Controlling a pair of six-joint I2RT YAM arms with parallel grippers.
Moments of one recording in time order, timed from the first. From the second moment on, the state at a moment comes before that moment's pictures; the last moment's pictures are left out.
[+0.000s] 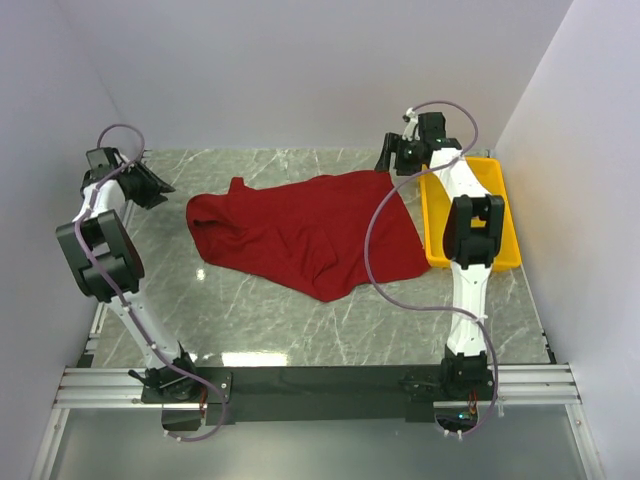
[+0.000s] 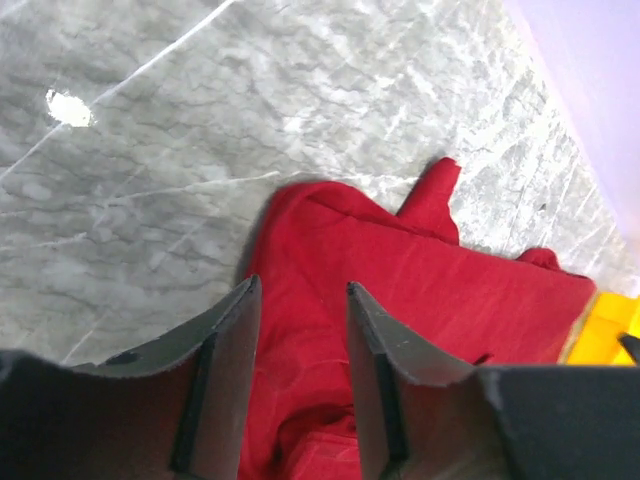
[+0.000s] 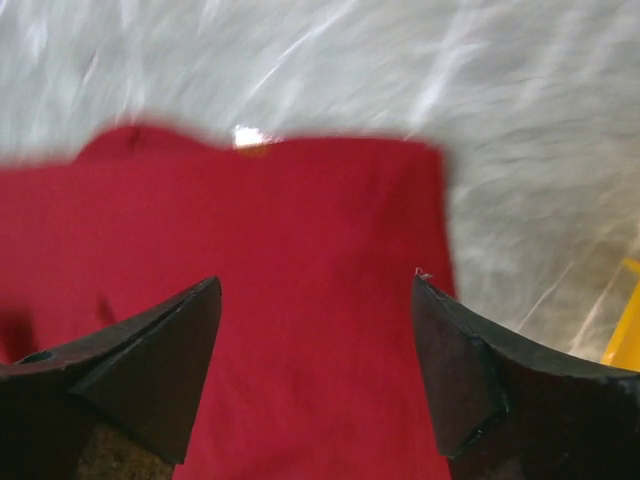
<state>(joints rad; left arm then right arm) 0.41 2.01 1.56 -0.40 0.46 -0.51 0.06 2.36 2.13 -0.58 -0.36 0.19</state>
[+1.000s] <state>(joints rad) -0.29 2.06 1.59 -0.48 0.15 -0.09 0.06 1.84 1.46 -0.84 -0.77 -0.56</state>
